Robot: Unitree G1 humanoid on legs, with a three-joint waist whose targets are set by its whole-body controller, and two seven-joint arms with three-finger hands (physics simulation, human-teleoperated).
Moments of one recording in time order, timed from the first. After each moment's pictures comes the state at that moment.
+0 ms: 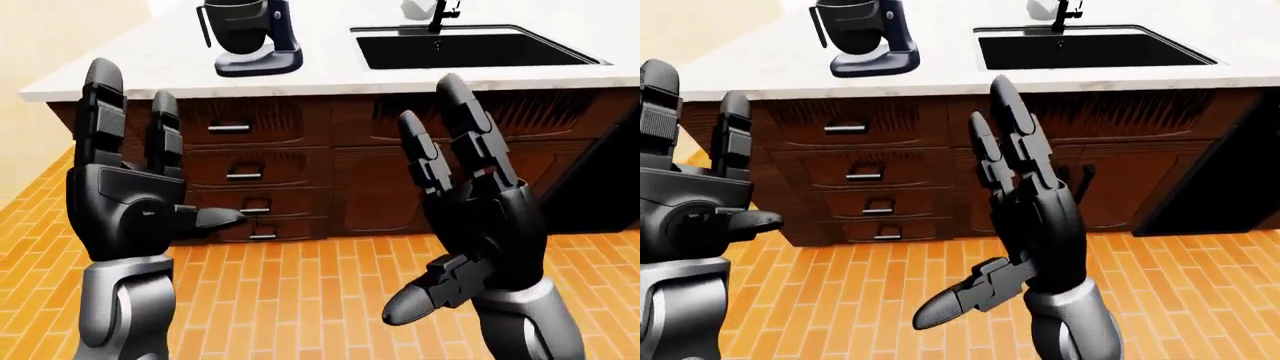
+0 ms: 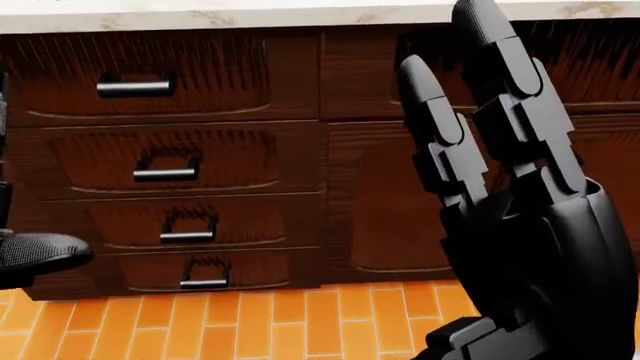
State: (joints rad) left arm -0.17 0.15 0.26 -0.79 -0.65 0.38 0.18; right arm -0.05 -0.03 0.01 -0.97 0.36 0.50 0.13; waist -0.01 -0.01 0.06
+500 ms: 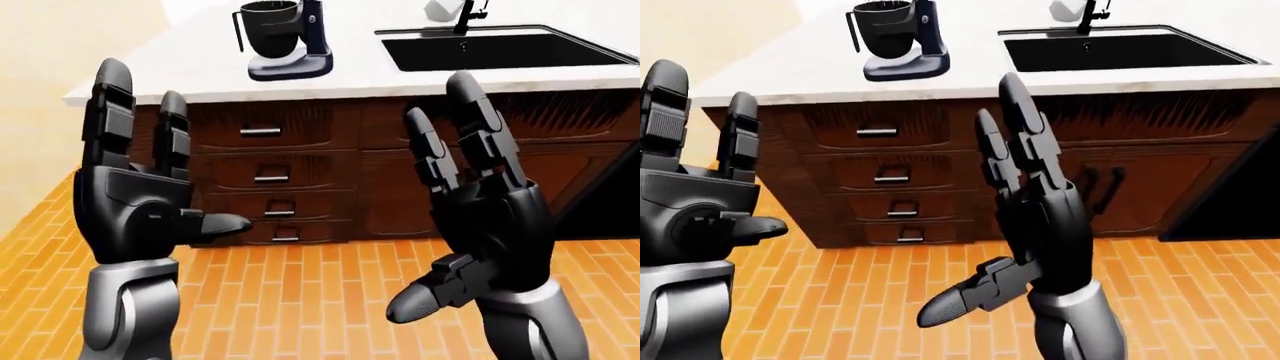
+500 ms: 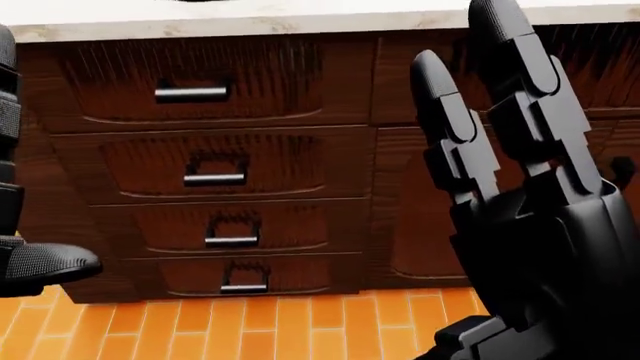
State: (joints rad) left arm -0.16 0.14 0.25 -0.81 -0.66 0.38 0.17; right arm -0.04 -0.04 0.00 -0.97 0.36 0.47 0.12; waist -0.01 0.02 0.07
